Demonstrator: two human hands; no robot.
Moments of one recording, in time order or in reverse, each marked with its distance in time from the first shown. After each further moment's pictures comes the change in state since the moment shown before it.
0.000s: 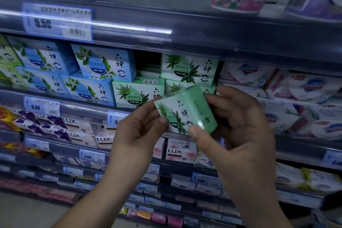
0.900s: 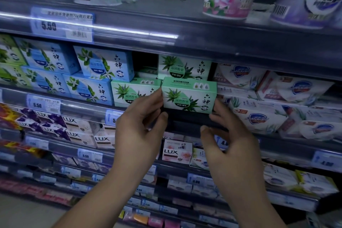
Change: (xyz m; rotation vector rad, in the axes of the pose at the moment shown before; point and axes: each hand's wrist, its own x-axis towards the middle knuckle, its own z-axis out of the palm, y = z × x) left_hand 0.002 0.001 0.015 0.373 0.162 0.246; right_hand -0.008 0.018 -0.018 -0.469 -0.017 0.238
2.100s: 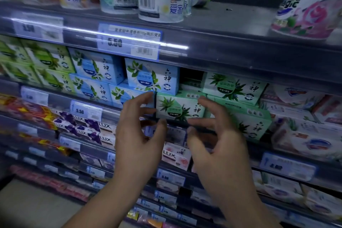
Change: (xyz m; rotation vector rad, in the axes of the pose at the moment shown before) left_hand 0.026 -0.024 -0.074 0.139 0.129 0.004; right_hand 0.013 -0.063 0.082 0.128 -0.177 -0.079
